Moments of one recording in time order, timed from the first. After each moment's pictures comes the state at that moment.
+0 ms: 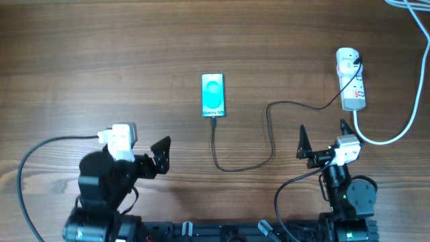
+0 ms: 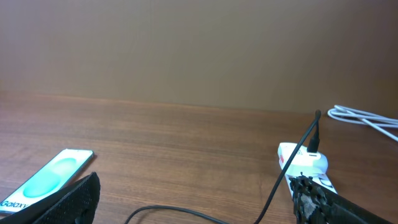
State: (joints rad) left arm -0.10 0.41 0.52 -0.64 0.23 -0.26; right arm 0.06 0.01 0.01 0.00 -0.07 -0.03
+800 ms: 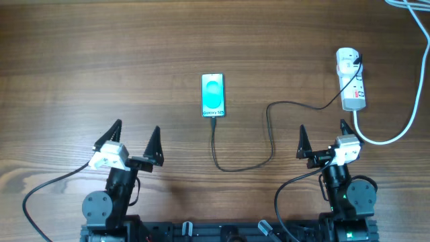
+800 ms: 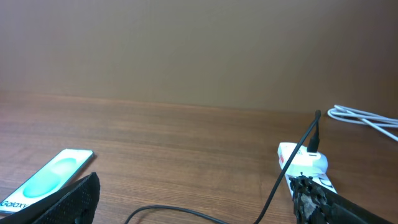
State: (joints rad) left arm 0.00 0.01 0.07 0.06 0.22 -0.22; right arm 0.06 0.01 0.01 0.00 -0.07 -0.03
